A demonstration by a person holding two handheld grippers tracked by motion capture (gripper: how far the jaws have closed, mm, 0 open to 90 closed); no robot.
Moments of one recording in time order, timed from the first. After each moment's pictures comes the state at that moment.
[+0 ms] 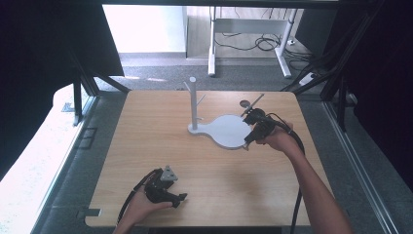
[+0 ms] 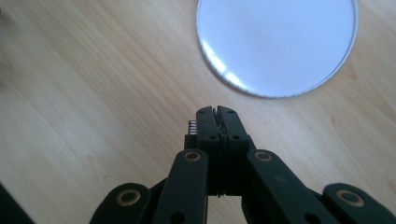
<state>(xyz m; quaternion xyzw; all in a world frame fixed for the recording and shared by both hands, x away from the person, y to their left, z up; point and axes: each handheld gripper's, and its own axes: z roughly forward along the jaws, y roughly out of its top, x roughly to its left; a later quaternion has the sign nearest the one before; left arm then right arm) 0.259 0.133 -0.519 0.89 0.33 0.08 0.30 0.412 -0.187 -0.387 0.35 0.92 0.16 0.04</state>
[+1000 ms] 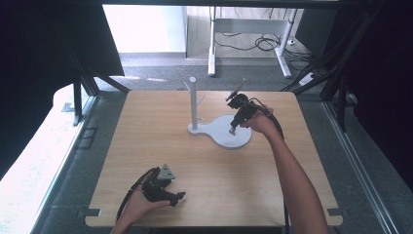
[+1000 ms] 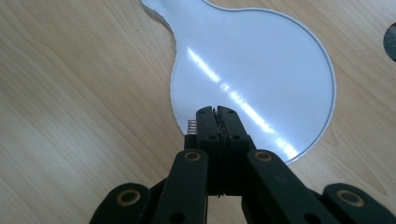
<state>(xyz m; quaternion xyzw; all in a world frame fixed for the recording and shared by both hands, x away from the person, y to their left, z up) 0.261 0.140 -0.515 0.89 0.34 0.08 0.31 0.476 -0.147 -0.396 0.36 0.92 0.16 0.05</state>
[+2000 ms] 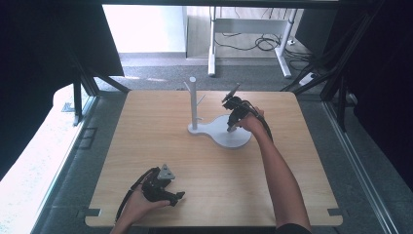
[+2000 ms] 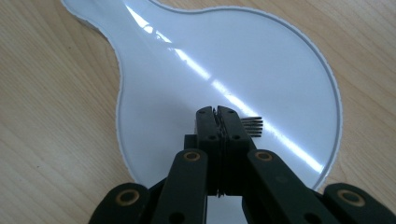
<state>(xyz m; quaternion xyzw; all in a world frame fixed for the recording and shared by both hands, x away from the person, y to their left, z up) 0.261 0.140 -0.516 0.89 0.34 0.08 0.31 0.519 -0.138 -0.452 0.39 0.91 0.15 0.06</state>
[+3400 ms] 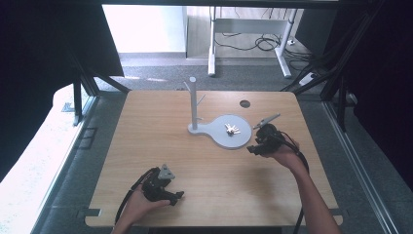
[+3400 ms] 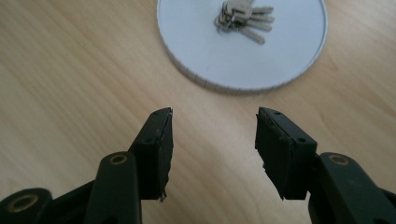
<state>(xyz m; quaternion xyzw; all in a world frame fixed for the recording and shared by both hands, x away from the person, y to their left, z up) 0.263 0.140 -0.521 0.89 0.35 0.09 0.29 0.393 -0.231 -0.446 0.36 0.89 0.25 0.12</state>
